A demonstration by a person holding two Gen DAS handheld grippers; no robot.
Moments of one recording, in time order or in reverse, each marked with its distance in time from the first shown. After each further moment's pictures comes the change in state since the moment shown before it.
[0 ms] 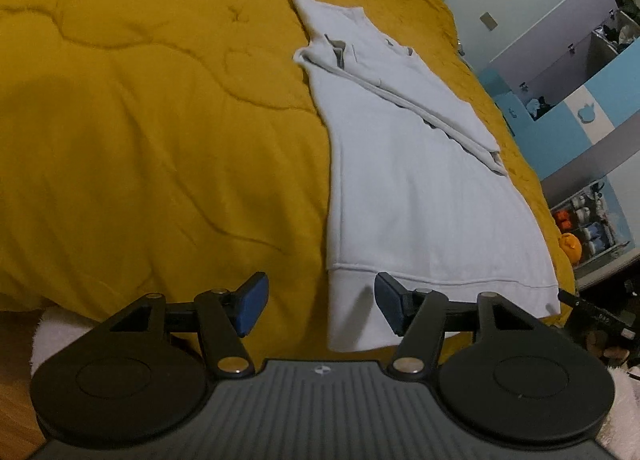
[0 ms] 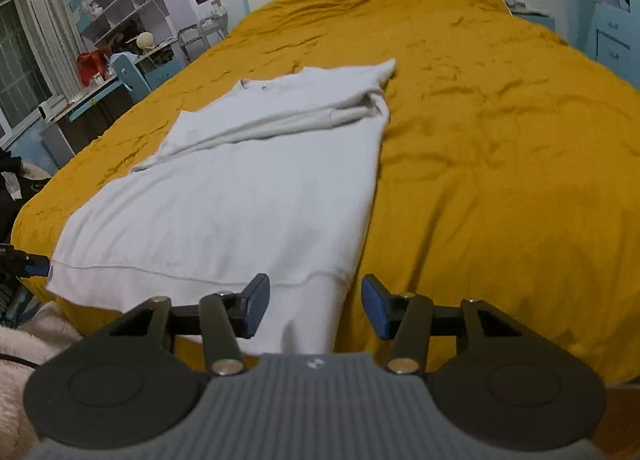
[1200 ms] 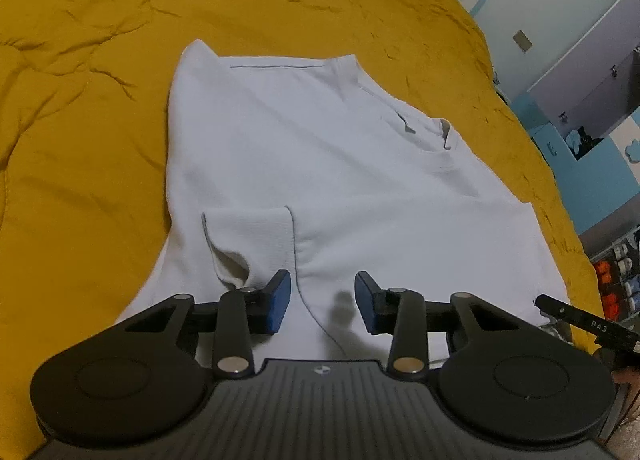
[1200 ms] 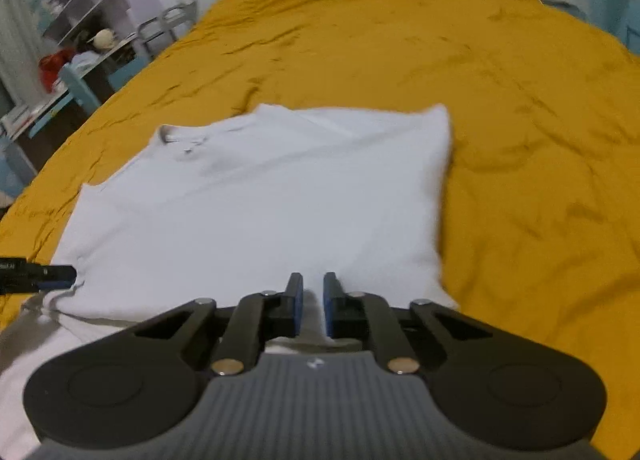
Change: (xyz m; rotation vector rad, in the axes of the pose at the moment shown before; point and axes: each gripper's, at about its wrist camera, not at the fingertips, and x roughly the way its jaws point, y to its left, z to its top) left arm 0.231 -0.085 0.223 -0.002 -0.071 0.097; right arm 0.279 -0.033 0.234 0.046 0.057 -0.040
